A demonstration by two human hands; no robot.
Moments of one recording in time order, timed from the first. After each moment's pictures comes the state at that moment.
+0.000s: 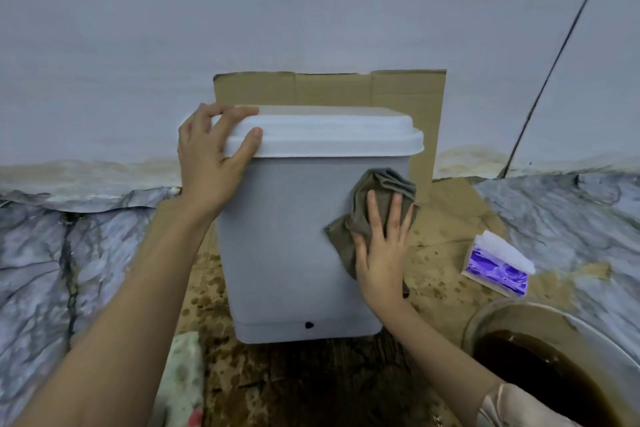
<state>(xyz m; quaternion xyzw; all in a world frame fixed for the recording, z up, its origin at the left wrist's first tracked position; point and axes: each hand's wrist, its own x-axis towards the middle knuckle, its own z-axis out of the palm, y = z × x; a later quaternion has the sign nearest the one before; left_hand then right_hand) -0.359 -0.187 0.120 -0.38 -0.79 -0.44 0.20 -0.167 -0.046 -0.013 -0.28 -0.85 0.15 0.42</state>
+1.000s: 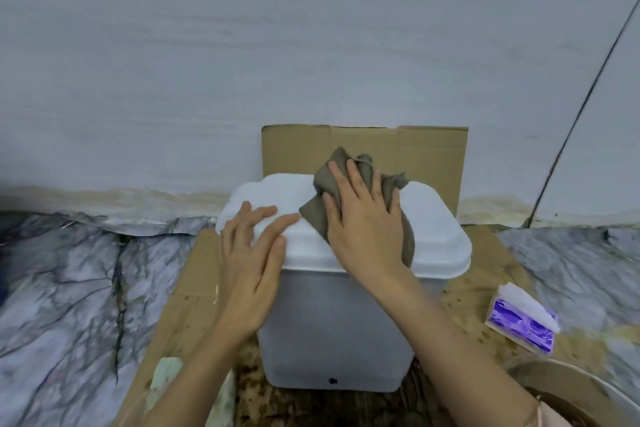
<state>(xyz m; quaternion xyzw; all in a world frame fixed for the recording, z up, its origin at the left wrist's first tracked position) -0.280 -0.257 0.105 -0.39 -0.78 -0.45 0.17 -0.208 -0.116 0.168 -0.25 -0.93 0.09 0.26</state>
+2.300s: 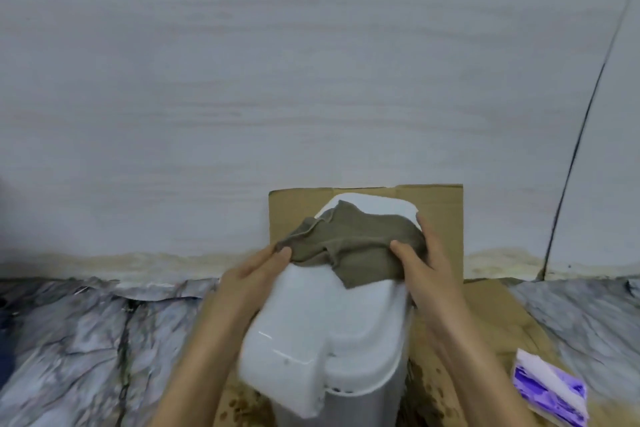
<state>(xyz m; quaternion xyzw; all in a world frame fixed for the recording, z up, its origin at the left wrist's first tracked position) -0.281 -0.247 0.218 -0.14 -0.68 -0.69 -0.21 -0.157 -0.078 0.211 -0.26 -0.65 0.62 0.35</state>
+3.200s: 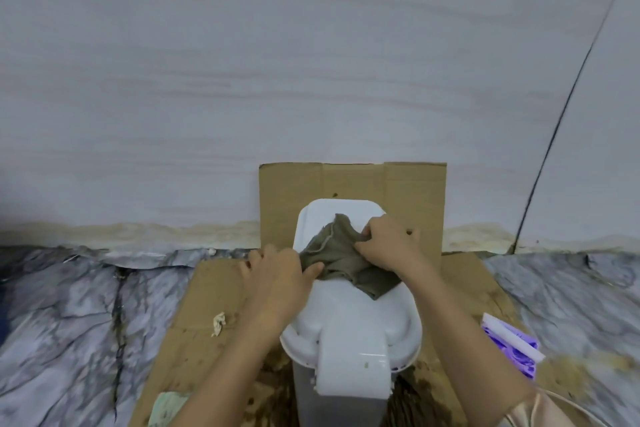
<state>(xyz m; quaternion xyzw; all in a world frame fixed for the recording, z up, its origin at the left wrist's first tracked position) -0.246 -0.216 0.203 -0.27 -0.95 -0.17 -0.03 -0.194 -0.052 0.209 -0.34 -0.92 0.18 0.07</state>
